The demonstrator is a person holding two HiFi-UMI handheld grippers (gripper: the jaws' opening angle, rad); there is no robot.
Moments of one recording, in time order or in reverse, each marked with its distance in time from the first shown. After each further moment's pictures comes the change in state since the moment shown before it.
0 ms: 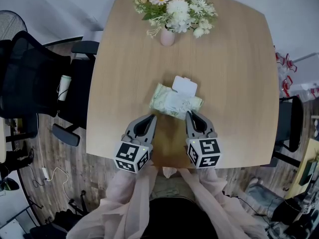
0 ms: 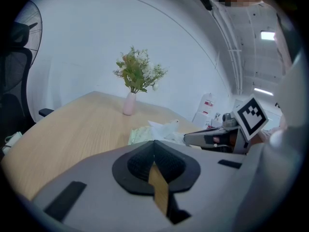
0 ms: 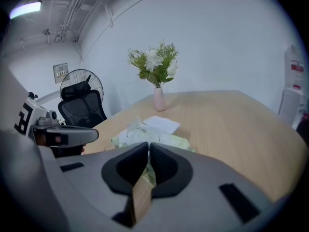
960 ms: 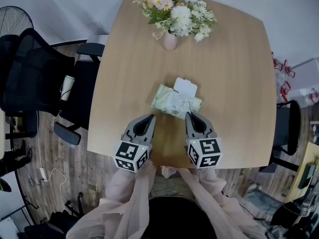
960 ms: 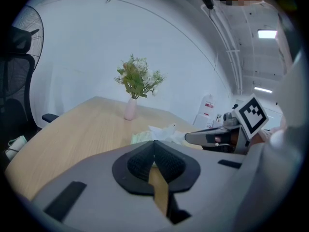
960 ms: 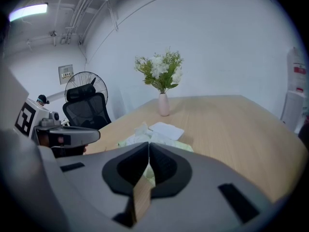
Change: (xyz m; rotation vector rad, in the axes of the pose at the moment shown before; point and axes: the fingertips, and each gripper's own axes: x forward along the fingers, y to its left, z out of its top) left arm -0.017 -0.001 0.009 0.018 -0.043 0.017; right arm -0.012 0.013 0.012 -0.027 -0.042 0.031
